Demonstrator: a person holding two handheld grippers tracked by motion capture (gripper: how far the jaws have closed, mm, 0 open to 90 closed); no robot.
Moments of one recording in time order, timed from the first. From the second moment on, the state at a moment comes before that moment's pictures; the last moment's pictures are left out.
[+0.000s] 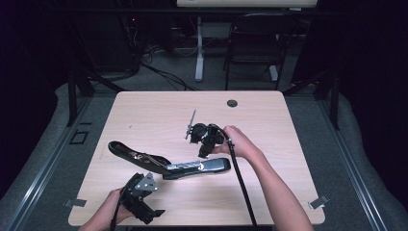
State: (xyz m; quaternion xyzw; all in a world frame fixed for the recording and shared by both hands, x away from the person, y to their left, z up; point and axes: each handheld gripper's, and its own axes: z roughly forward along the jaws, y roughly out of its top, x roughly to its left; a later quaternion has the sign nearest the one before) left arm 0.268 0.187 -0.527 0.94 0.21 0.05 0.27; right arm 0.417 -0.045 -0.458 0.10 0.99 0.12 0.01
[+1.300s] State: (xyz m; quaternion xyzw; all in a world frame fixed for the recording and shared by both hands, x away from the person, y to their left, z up) left arm 0.269 0.188 -0.528 0.94 0.21 0.04 0.27; right arm 0.421 -0.005 -0.491 0.02 0.99 0.12 -0.01
